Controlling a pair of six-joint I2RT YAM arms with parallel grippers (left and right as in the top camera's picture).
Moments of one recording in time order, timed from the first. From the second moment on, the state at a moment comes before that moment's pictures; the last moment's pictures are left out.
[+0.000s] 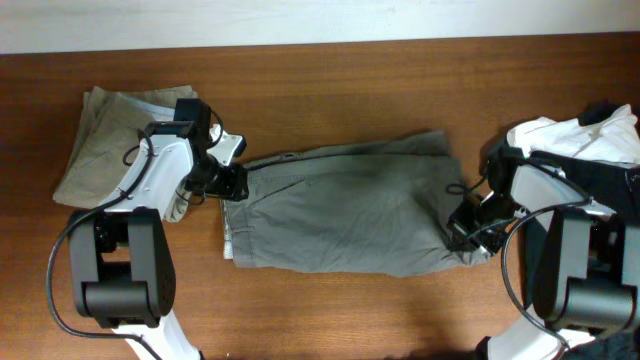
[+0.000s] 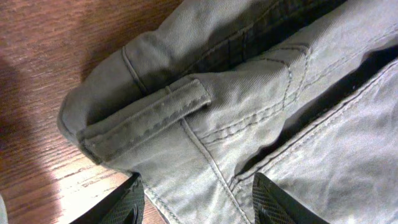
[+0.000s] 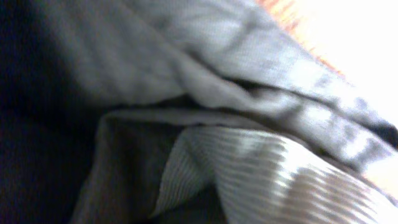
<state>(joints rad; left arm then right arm) -0.04 1.95 1.38 -0.94 0.24 0.22 -0.18 1.82 1.00 -0.99 -0.29 0.55</state>
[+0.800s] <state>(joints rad) 0.07 1.87 0.98 -0.68 0.69 -0.03 0.06 1.85 1.02 -0.76 -0.48 0.34</state>
